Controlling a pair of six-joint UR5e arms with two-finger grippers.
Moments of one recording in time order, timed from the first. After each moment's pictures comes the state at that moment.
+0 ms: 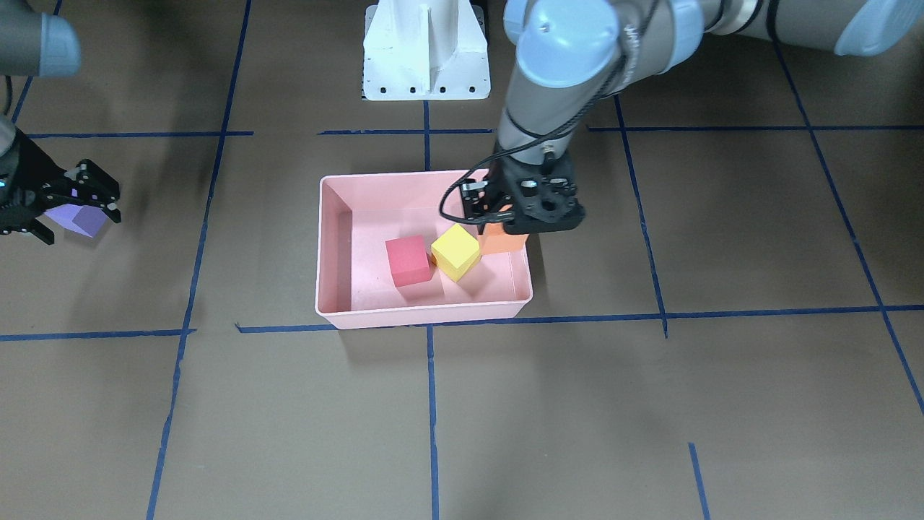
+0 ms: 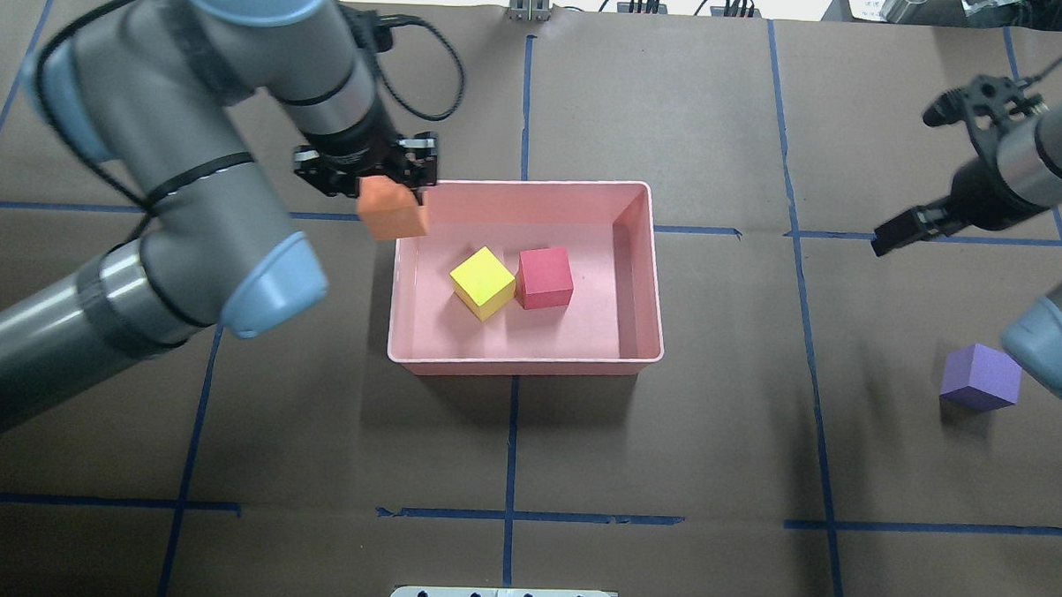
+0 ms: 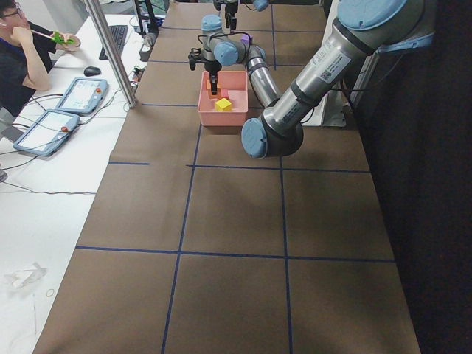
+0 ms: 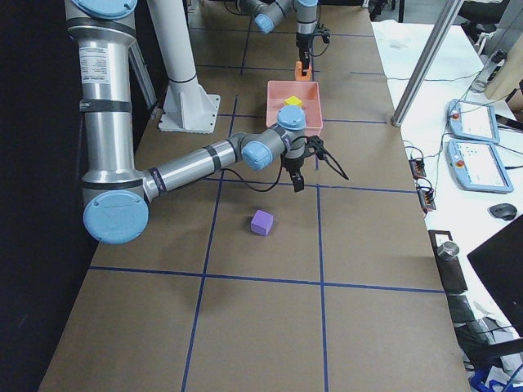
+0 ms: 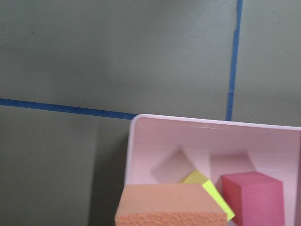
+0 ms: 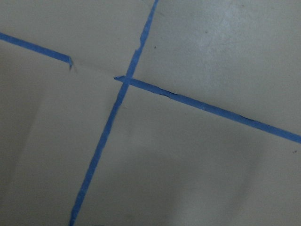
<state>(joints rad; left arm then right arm) -0.72 -2.42 -1.64 -1.43 -2.03 -1.19 1.03 -1.59 1.91 -1.27 2.18 0.46</state>
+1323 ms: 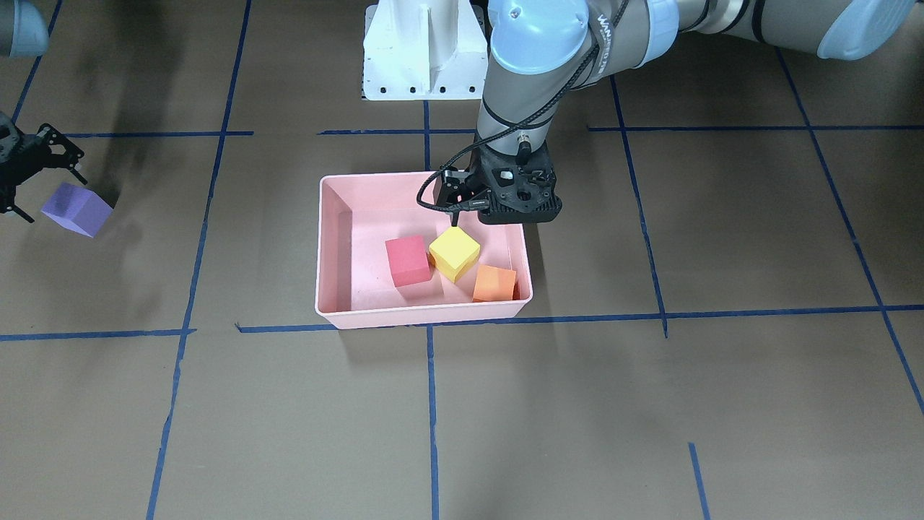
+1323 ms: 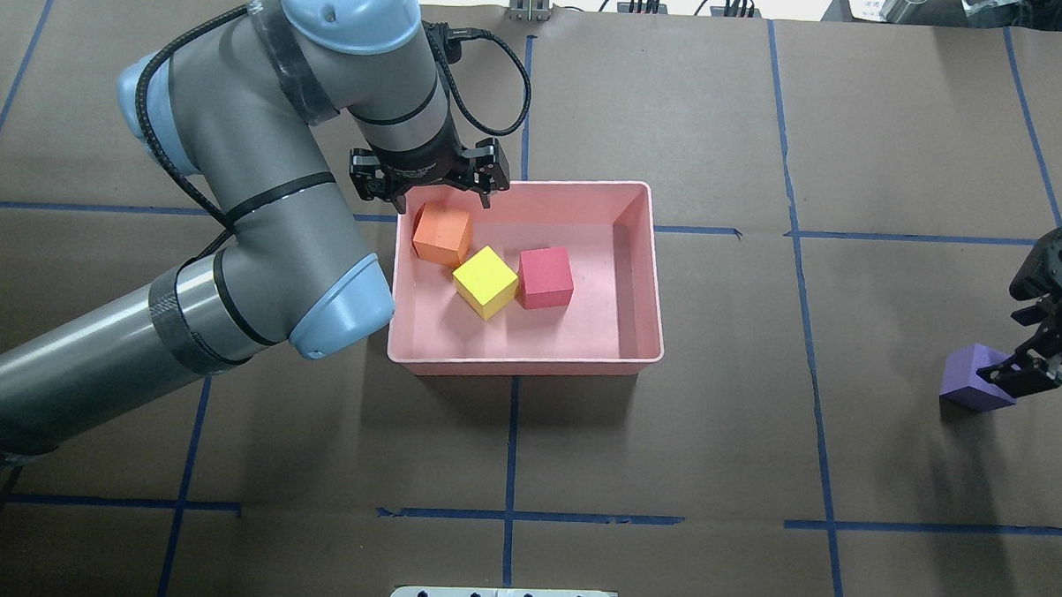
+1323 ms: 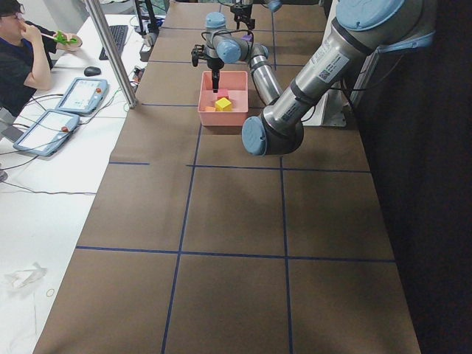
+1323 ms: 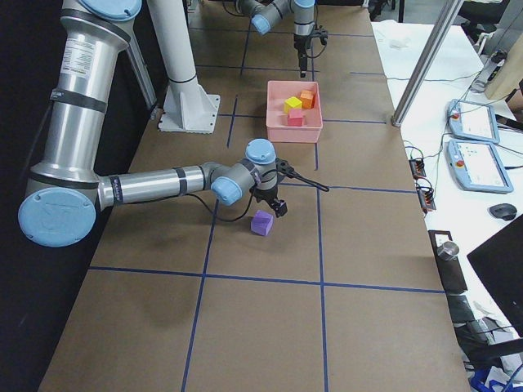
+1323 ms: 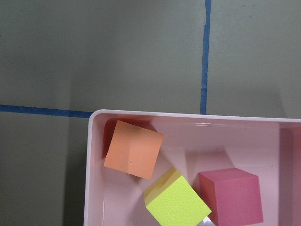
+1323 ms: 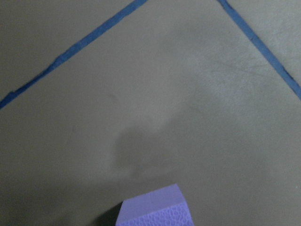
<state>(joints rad) -0.71 -2.42 -1.66 -1.43 -2.02 -1.17 0.96 -1.83 1.89 -1.03 2.14 -0.09</state>
